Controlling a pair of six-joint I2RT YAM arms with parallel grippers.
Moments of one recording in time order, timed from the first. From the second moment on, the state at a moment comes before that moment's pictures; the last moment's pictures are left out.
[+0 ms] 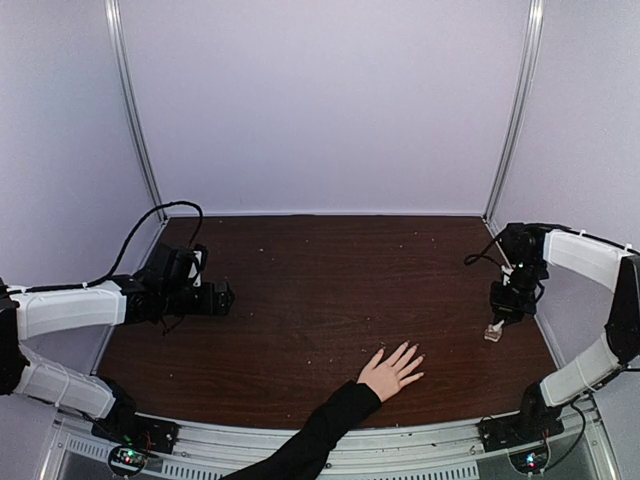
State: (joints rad) left arm -0.54 1.24 0.62 -0.16 -0.15 -0.43; right arm 0.05 1.42 0.95 -1.05 0.01 0.45
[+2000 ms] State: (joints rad) left arm -1.19 1.55 0.75 0.59 -0.22 0.33; right arm 0.90 1.81 1.85 -1.17 -0.33 0.53
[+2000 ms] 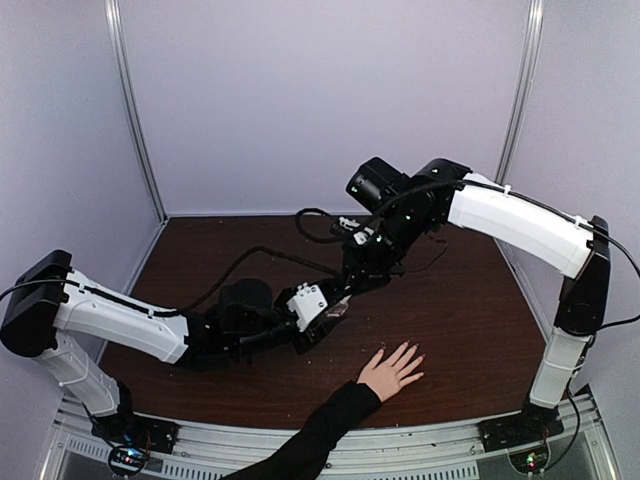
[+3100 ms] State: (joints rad) left arm -1.19 1.44 0.69 0.66 -0.24 0.20; right arm 0.81 1.58 1.77 -0.97 -0.31 0.50
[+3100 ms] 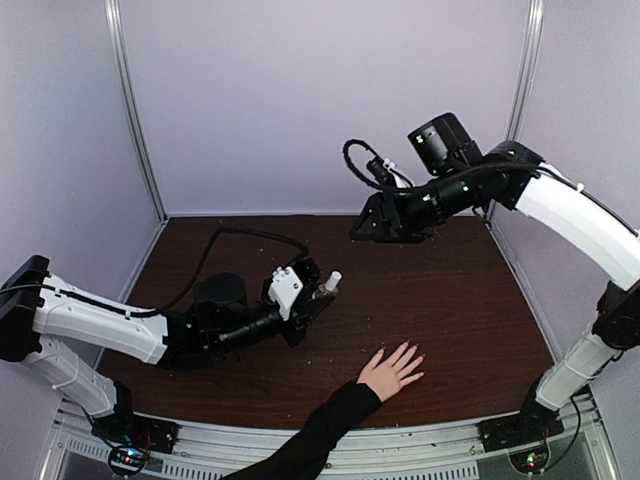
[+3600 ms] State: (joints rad) left arm -1.19 1.32 0.67 0.58 -0.34 0.02; right arm 0.87 1.36 1.51 -0.68 -0.28 0.42
